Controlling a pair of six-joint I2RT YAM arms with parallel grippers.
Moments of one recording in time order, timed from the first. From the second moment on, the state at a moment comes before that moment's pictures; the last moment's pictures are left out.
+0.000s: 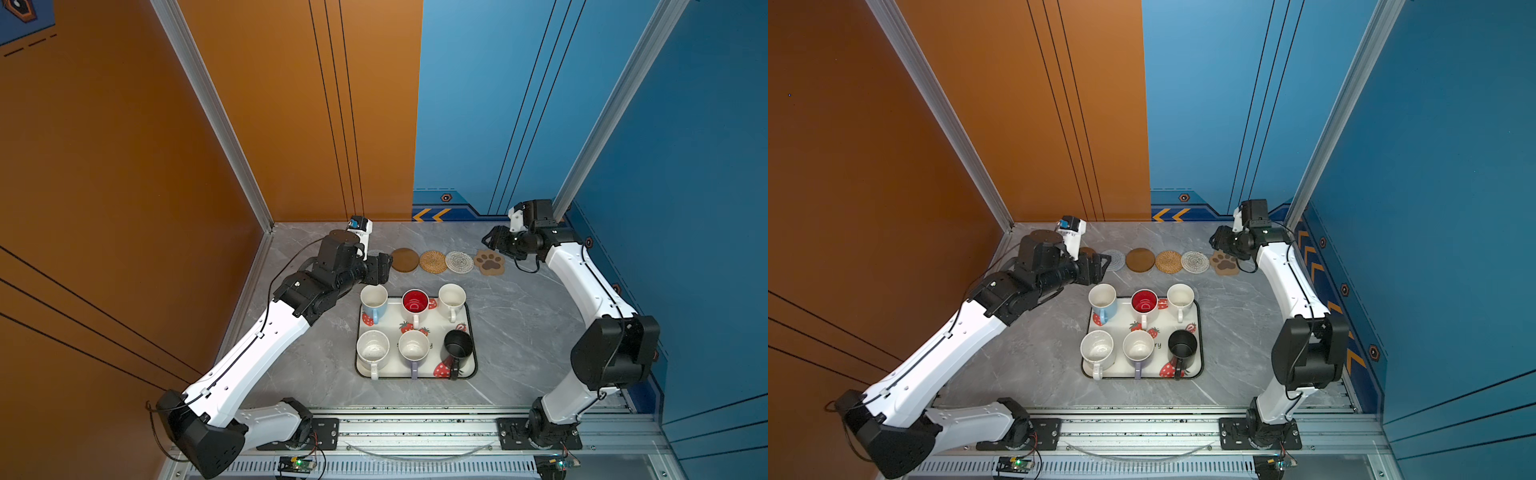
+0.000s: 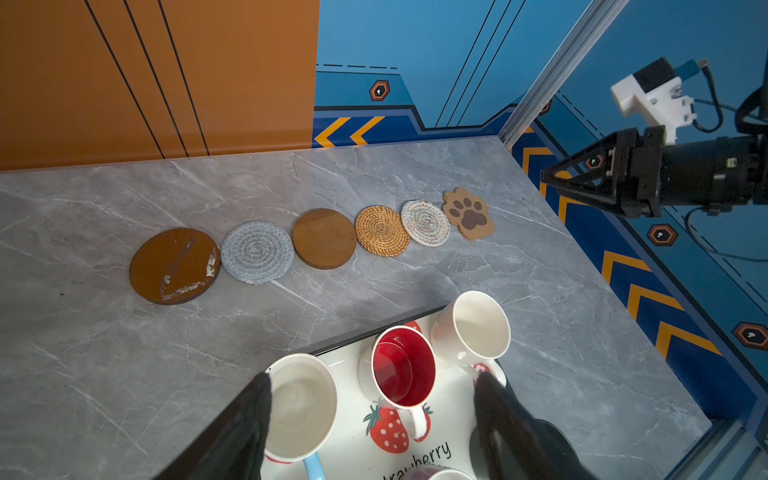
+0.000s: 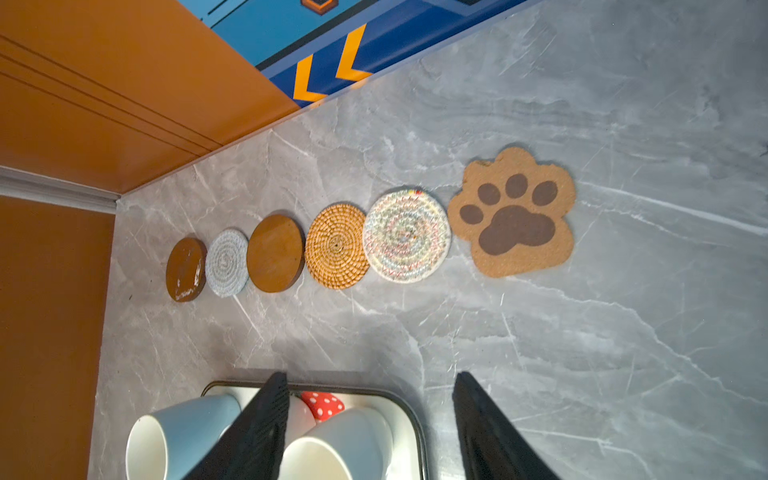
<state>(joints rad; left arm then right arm) -0.58 1.21 1.32 -0.60 -0.07 -0.33 0.09 1.63 1.54 -0.73 -0.23 0.40</state>
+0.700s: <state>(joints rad) -0.64 0.91 0.92 -0.55 -0.30 -0.41 0.61 1.16 1.16 -0.63 0.24 0.28</state>
